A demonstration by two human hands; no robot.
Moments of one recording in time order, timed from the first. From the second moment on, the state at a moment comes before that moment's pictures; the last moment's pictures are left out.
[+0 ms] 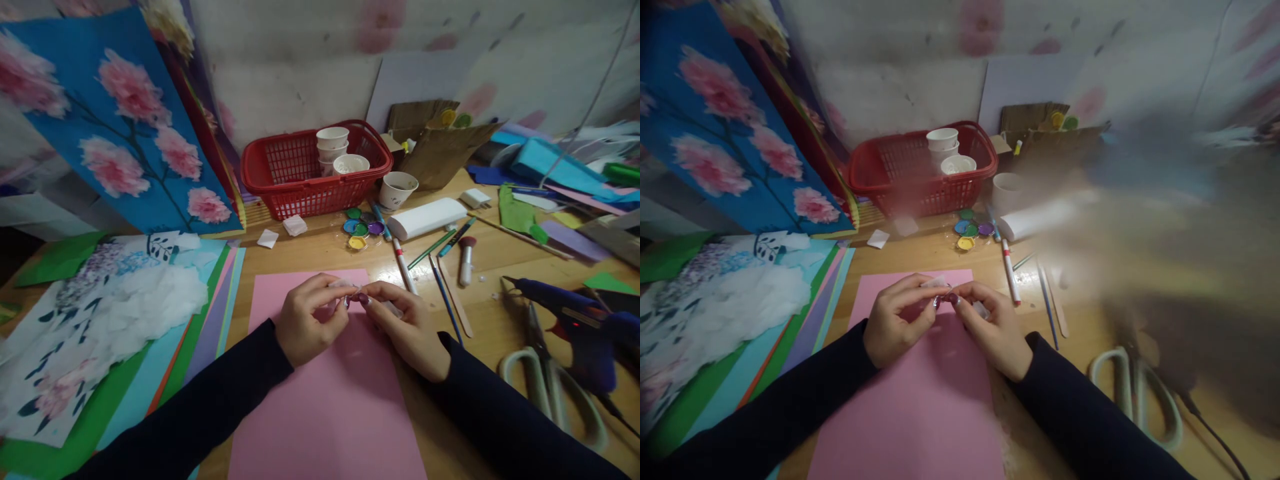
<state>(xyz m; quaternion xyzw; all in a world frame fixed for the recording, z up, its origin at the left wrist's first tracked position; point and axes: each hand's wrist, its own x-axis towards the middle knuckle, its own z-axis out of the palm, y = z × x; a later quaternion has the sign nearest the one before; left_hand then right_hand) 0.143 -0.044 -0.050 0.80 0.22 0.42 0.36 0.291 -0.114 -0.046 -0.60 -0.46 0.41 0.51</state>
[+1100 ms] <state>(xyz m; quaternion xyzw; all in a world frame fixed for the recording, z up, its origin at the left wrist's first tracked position) 0.149 -0.035 -0.054 0.50 0.43 0.44 0.61 0.293 -0.114 -0.054 -0.63 -0.55 0.29 0.46</state>
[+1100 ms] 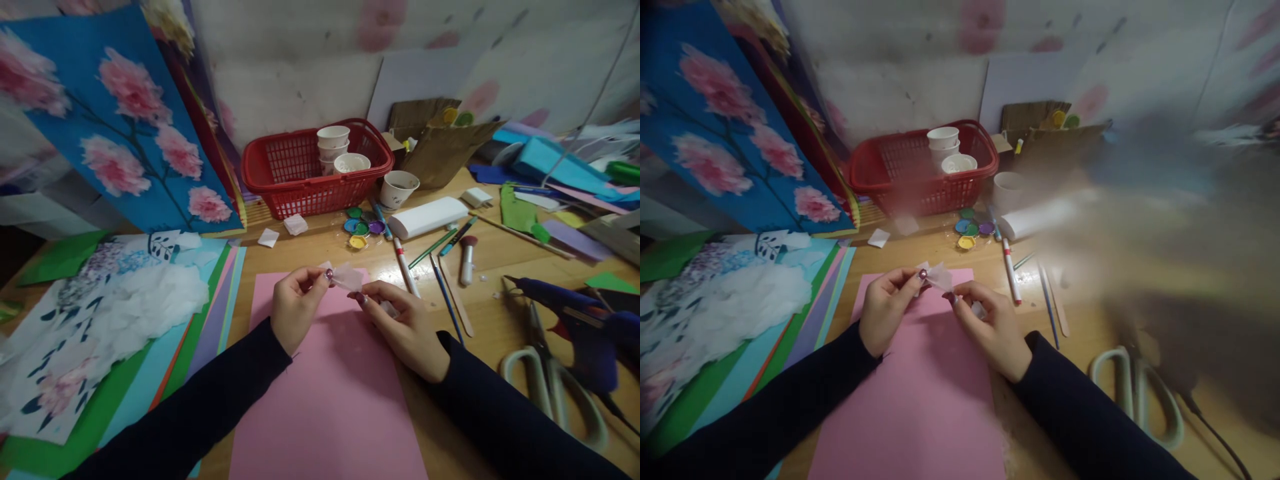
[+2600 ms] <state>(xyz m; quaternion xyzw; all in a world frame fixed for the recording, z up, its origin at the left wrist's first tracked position) -0.026 0.019 0.019 0.64 0.49 0.39 0.44 0.296 -0.110 -0.048 -0.56 -0.44 0.46 0.53</state>
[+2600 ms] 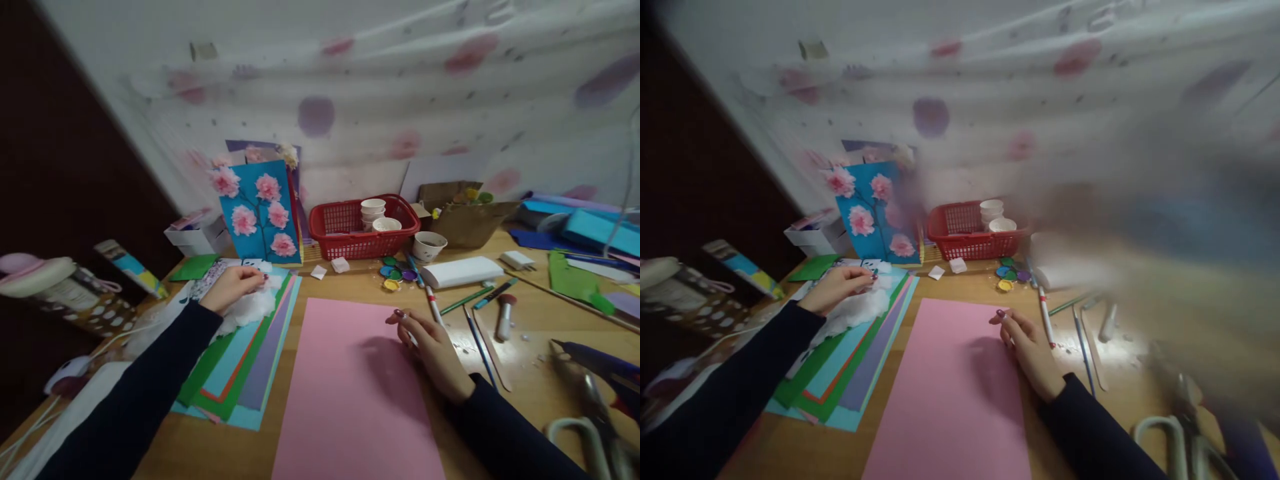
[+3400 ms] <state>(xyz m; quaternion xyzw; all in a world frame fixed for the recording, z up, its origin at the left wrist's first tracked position) 0.139 -0.032 -0.005 0.91 0.22 0.25 0.25 0.302 -0.108 -0.045 -0.20 -0.04 0.77 0.61</state>
